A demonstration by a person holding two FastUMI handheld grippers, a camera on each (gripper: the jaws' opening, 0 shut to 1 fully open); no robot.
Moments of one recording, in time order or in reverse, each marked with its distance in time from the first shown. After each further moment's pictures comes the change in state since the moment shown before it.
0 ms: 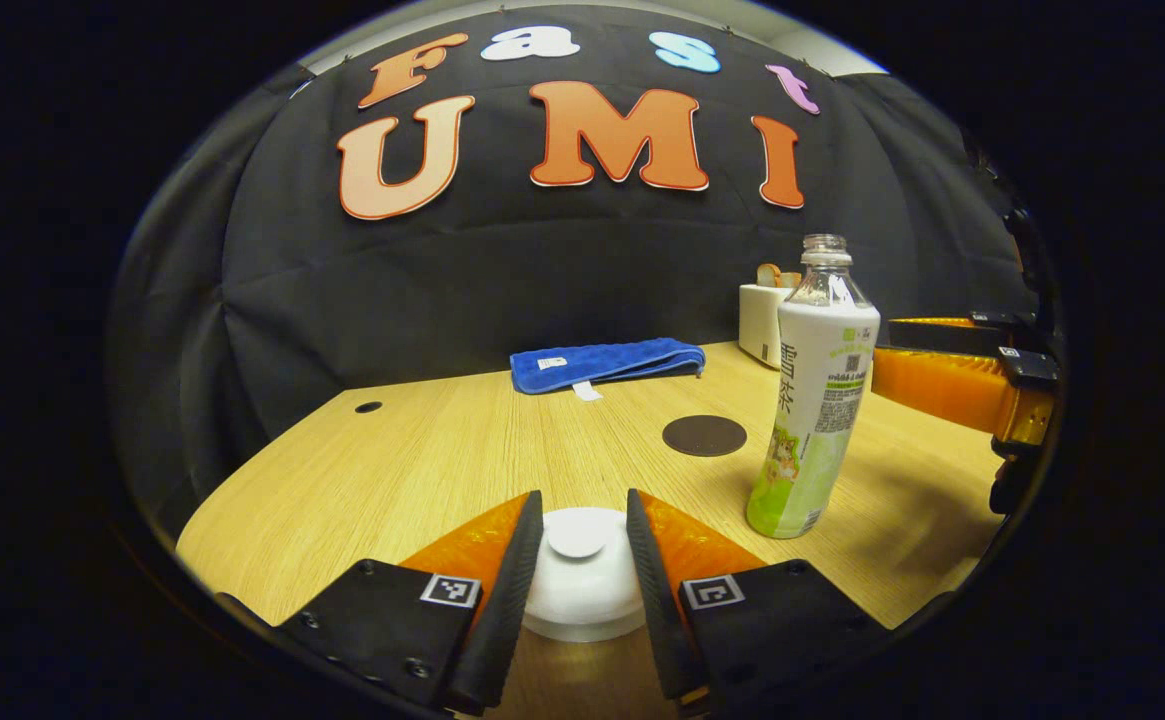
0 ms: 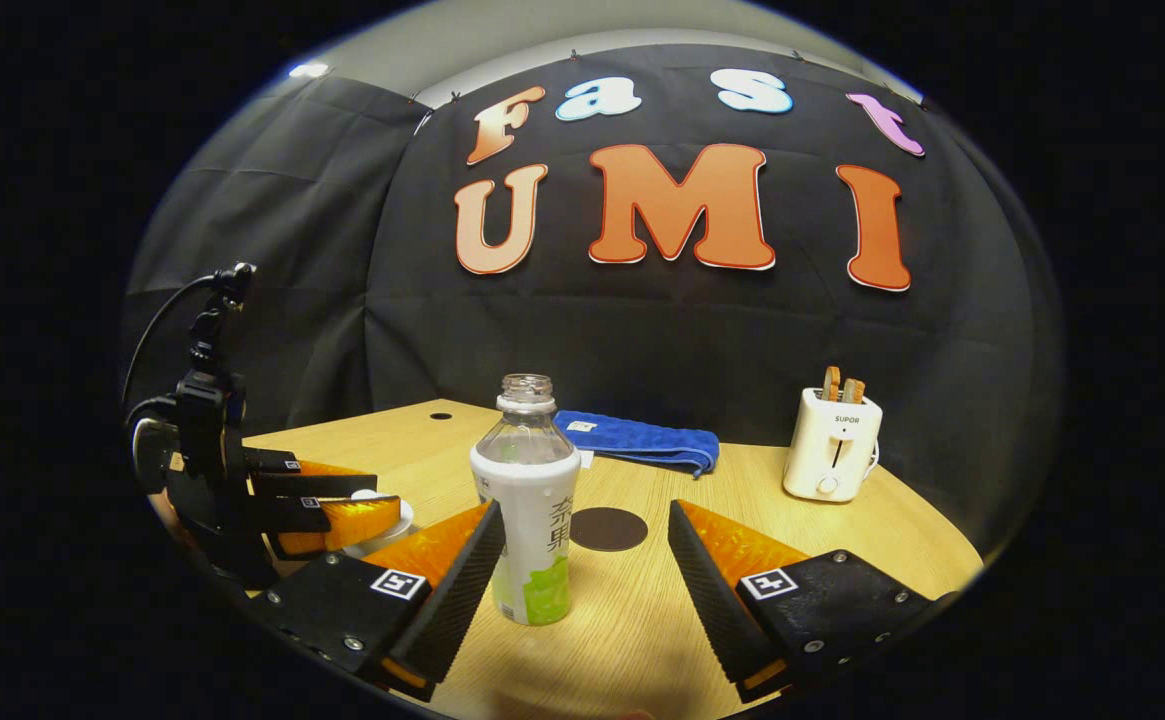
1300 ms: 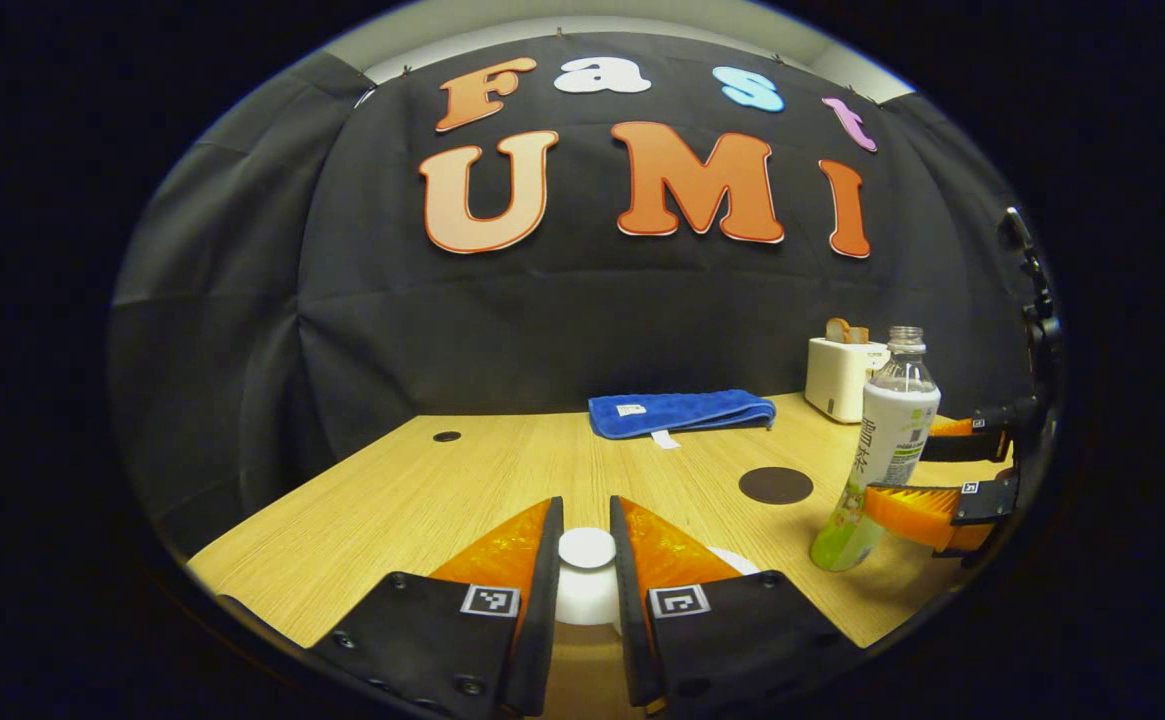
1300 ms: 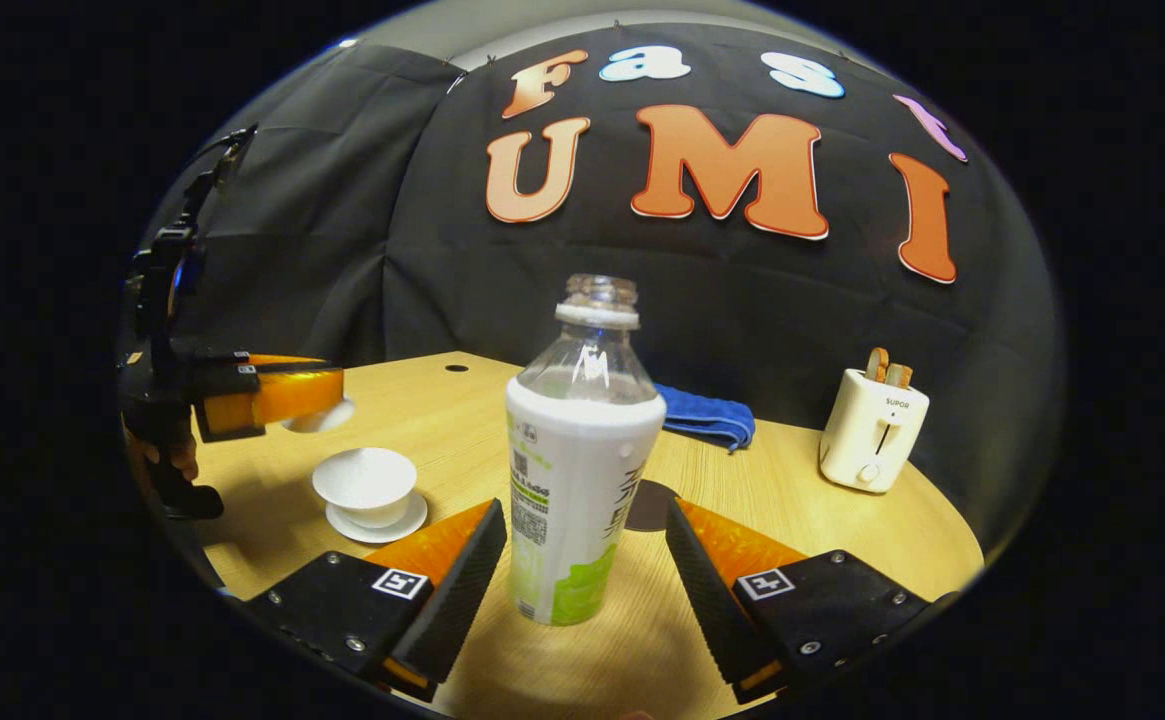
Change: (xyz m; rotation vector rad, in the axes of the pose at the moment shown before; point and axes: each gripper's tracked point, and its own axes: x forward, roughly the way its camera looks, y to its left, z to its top) left arm -0.028 0.081 0.030 -0.073 -0.108 0.193; right arm 0.045 0.036 -0.053 -0.079 0.123 0.047
